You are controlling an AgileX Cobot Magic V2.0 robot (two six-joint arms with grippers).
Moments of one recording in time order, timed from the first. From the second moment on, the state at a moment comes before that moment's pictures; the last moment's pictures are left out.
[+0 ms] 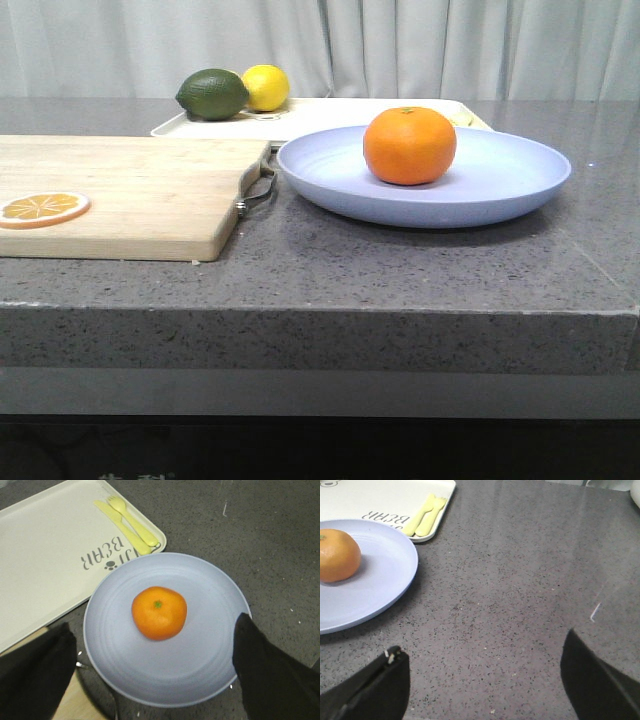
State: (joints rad) left arm -0.77 1.45 -1.55 0.00 0.78 0.01; right arm -0.04 0.42 -0.55 0.04 0.59 -0.08
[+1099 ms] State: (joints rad) left arm -0.59 0.61 -0.80 0.00 0.62 -0.01; right arm -0.04 1.05 -1.03 0.39 1.02 -0.21
